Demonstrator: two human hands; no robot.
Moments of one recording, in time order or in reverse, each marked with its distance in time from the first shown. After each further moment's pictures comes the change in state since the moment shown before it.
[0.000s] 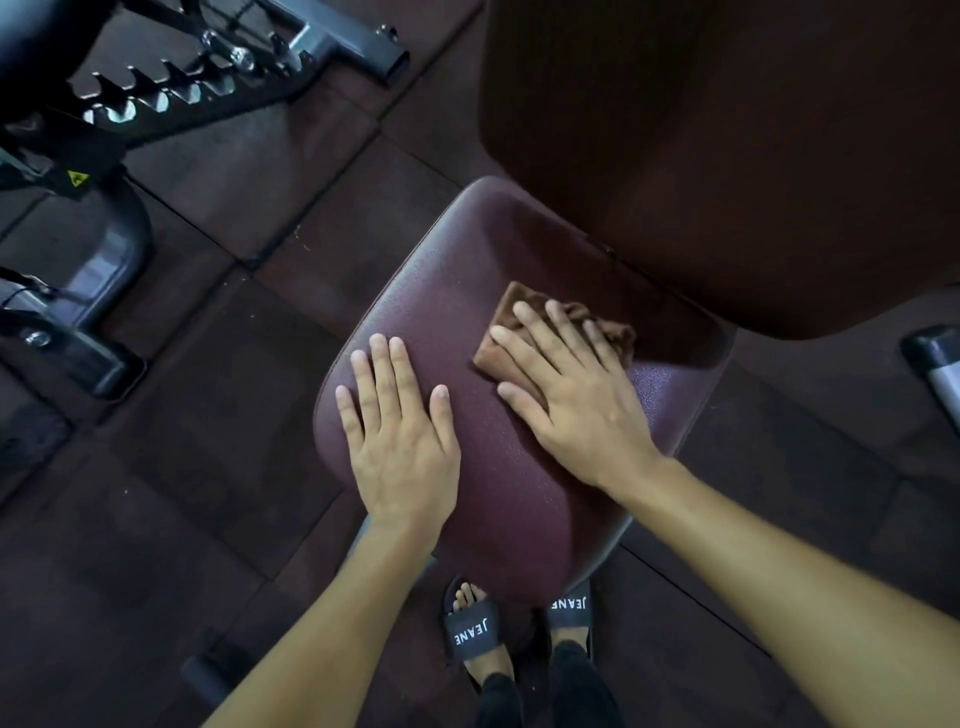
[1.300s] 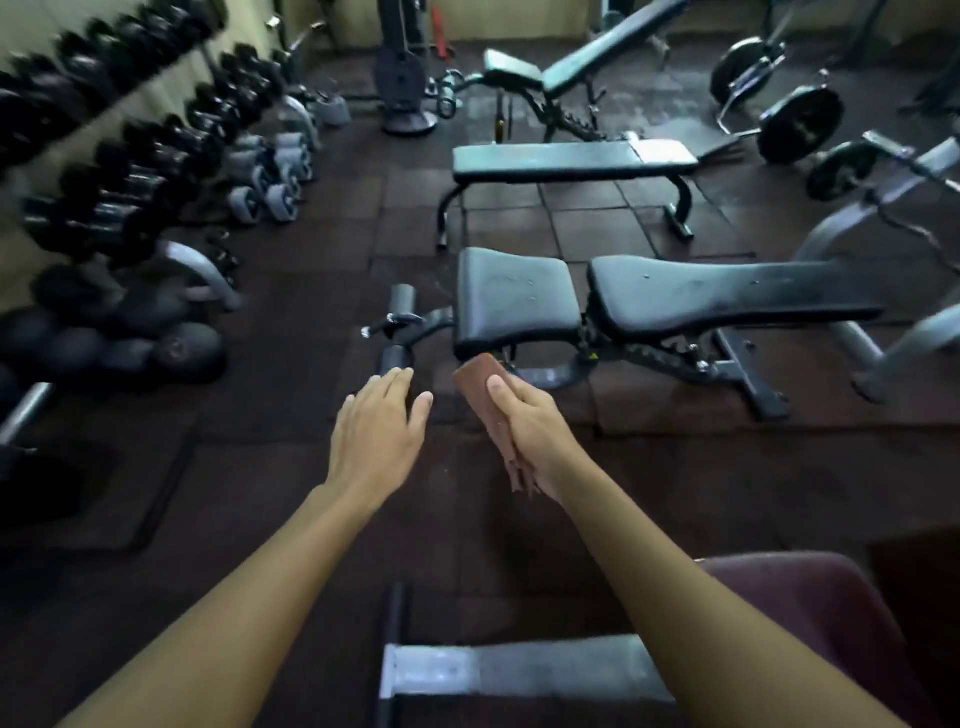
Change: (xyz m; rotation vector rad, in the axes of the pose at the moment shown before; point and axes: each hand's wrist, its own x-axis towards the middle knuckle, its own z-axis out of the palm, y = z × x) left_hand -0.188 -0.332 -0.494 -0.163 0.290 -0.651; right_hand -0.055 -0.560 -0.267 1.177 -0.631 -0.302
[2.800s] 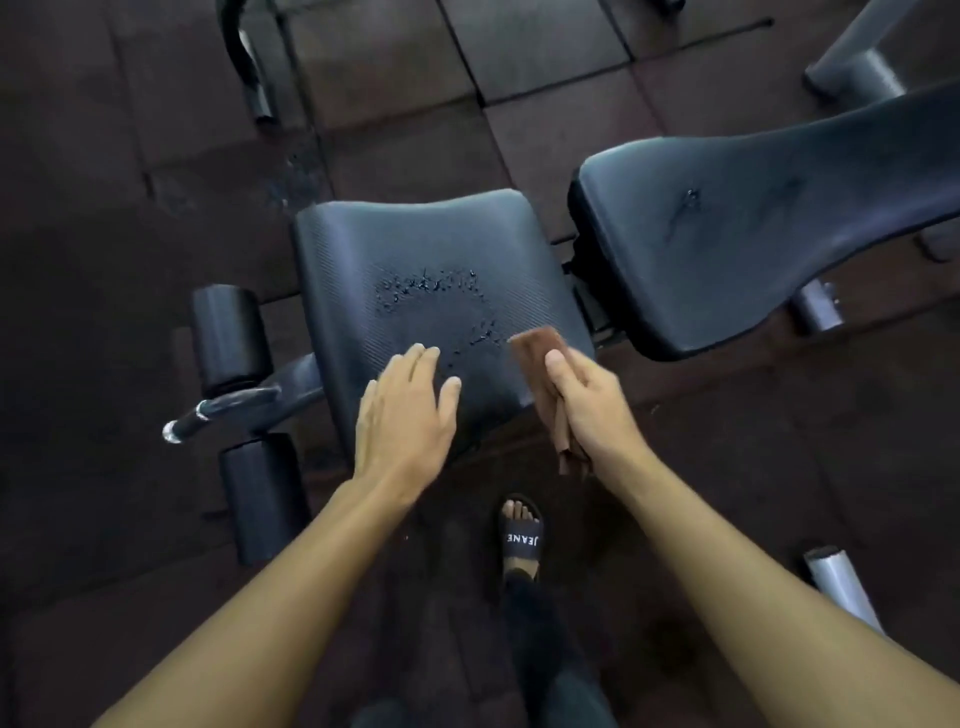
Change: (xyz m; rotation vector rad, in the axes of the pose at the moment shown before) left_hand 0.577 0.022 0.346 0.009 -0.448 0.150; right_hand 0.588 0.159 -0.172 0.006 0.456 0.294
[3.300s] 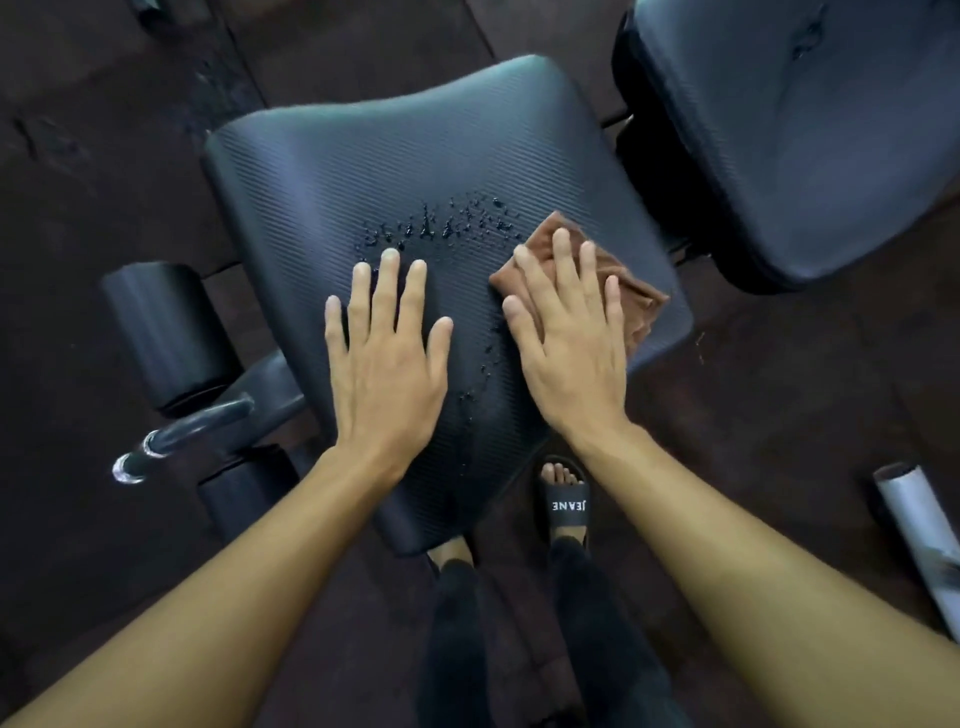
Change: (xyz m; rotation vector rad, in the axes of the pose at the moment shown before) left_hand 0.106 -0.089 0.074 0.255 0.124 0.184; right_hand 0.095 0.079 0.095 -0.962 0.182 -0.260
